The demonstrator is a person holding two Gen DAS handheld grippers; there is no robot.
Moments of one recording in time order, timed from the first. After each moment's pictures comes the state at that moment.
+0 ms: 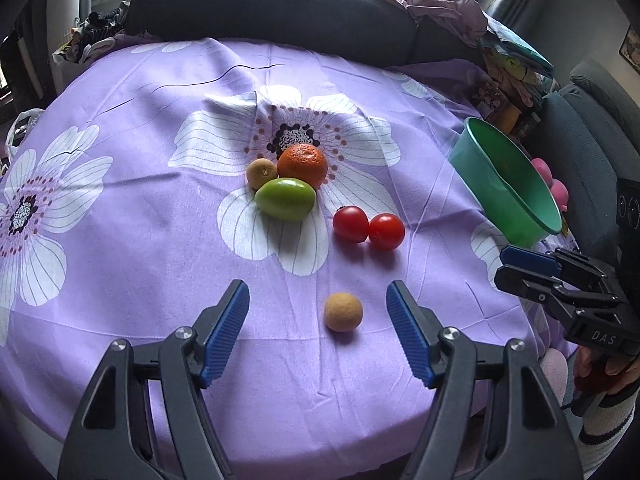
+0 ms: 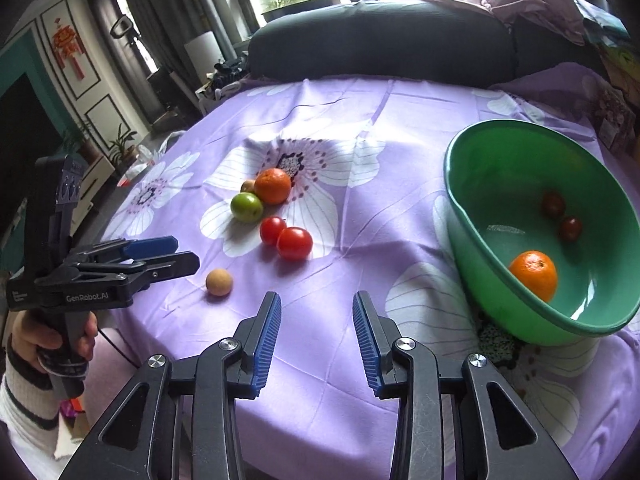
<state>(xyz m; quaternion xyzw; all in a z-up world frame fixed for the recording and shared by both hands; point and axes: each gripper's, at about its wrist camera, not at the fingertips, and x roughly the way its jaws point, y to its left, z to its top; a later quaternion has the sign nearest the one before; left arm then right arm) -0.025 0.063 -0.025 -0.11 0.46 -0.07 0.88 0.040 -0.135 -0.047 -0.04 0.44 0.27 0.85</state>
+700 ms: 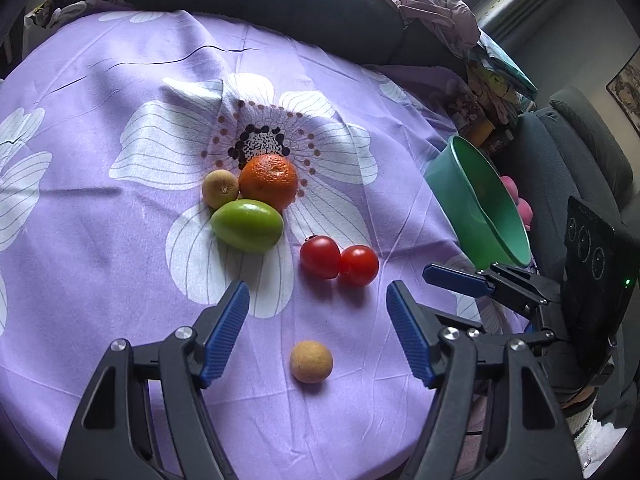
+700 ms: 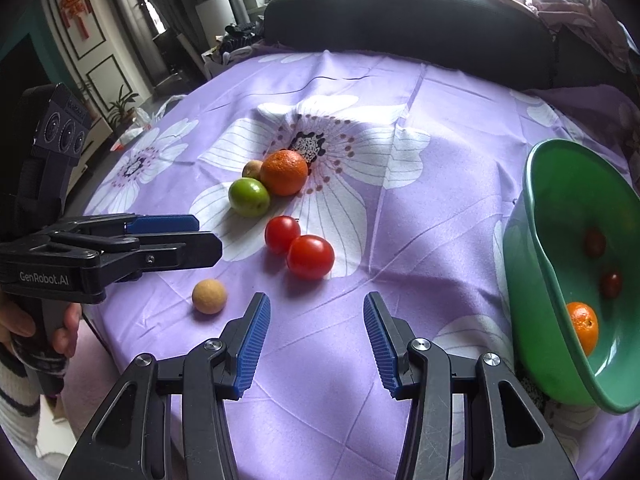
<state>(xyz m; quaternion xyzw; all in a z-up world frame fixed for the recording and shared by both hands) 0.017 0.072 -0.031 -0.19 0.48 -0.15 0.85 0.071 -0.089 -0.070 -0.10 0.47 0.28 0.83</state>
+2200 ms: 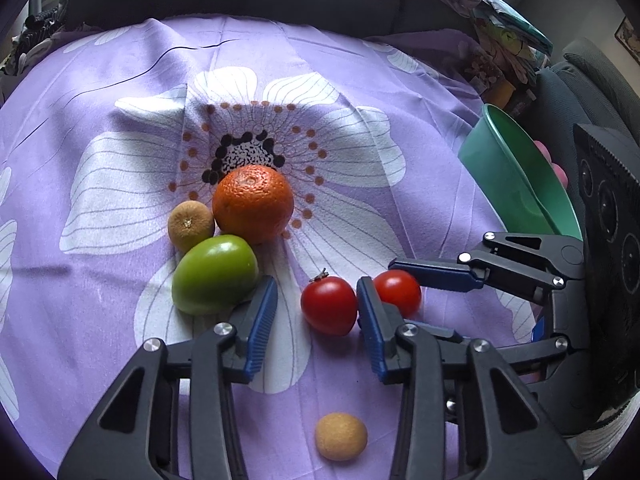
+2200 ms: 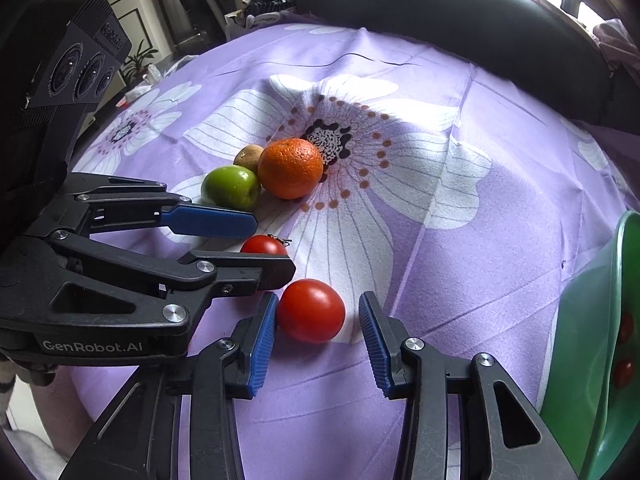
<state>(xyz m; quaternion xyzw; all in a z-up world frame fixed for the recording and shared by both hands) 0.061 0.051 -0.055 -0.10 0.50 -0.13 0.85 0.112 -0.053 -0.097 -0.18 0.48 0.32 0.80</state>
